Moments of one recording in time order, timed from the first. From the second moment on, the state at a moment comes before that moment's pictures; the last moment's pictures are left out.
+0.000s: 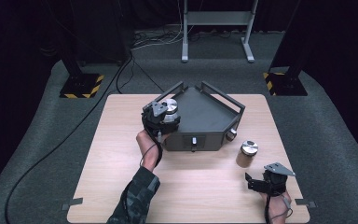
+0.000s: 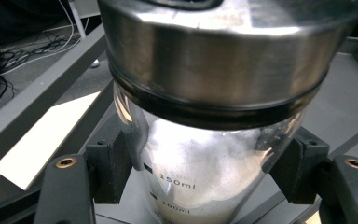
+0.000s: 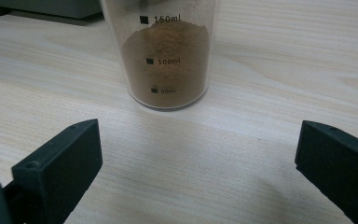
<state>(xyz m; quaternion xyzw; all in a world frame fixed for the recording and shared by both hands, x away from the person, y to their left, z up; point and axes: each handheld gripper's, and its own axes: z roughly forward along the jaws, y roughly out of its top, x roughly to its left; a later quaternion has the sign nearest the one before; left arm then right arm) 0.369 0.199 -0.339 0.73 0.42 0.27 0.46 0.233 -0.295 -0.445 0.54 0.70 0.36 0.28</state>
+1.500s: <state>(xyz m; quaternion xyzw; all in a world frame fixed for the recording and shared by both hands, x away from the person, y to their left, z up) 0.371 0.203 -0.349 0.73 0.42 0.26 0.47 0.233 -0.295 -0.445 0.54 0.70 0.36 0.28</state>
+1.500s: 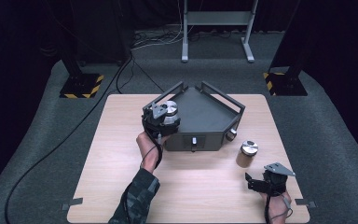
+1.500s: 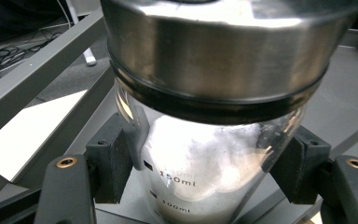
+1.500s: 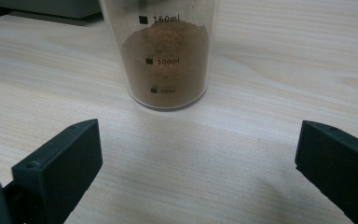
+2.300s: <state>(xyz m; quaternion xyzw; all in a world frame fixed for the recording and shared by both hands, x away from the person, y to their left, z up) 0.314 0.209 -0.364 0.76 0.45 0.27 0.38 0.232 -0.295 -0.445 0.54 0.70 0.36 0.28</state>
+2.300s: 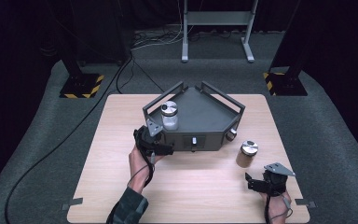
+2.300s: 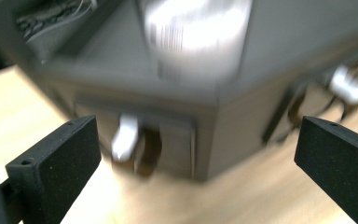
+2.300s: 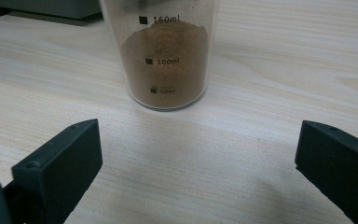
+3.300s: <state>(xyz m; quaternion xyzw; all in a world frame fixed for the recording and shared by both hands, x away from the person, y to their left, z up) 0.268 0.243 -0.438 0.76 0.51 0.22 0.33 0.232 -0.296 -0.445 0.54 0.70 0.37 0.28</state>
